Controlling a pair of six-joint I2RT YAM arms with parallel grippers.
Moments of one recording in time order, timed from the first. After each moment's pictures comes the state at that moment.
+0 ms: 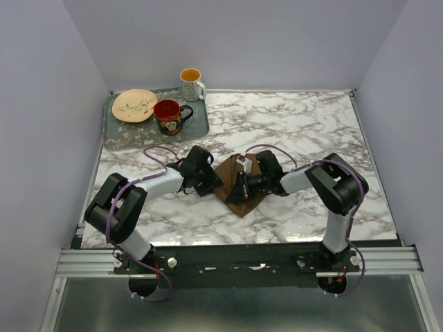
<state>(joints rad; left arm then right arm) -0.57 1.58 0.80 -0.20 0.09 -1.18 0.61 1.91 0.74 0.46 -0.86 0.59</state>
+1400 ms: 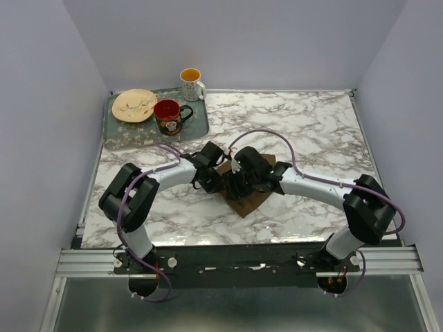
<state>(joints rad) -0.65 1.71 0.98 -0.43 0.03 -1.31 0.83 1.60 1.01 -0.31 -0.22 0.29</state>
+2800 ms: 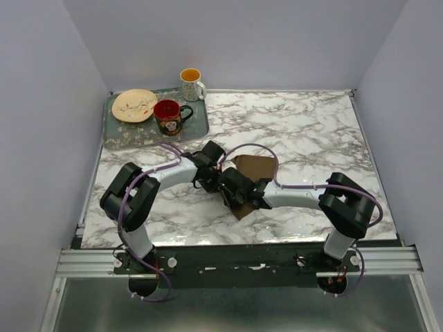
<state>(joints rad) -0.65 1.73 1.01 -0.49 0.03 -1.31 1.03 1.73 0.97 -0.19 0.20 0.41</state>
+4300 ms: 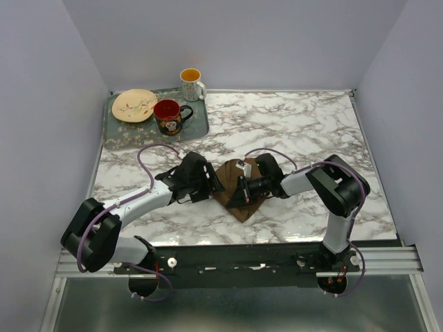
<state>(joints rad) -0.64 1.31 0.70 -0.27 0.07 -0.99 0.61 1.88 0.71 0.42 -0.88 0.58</state>
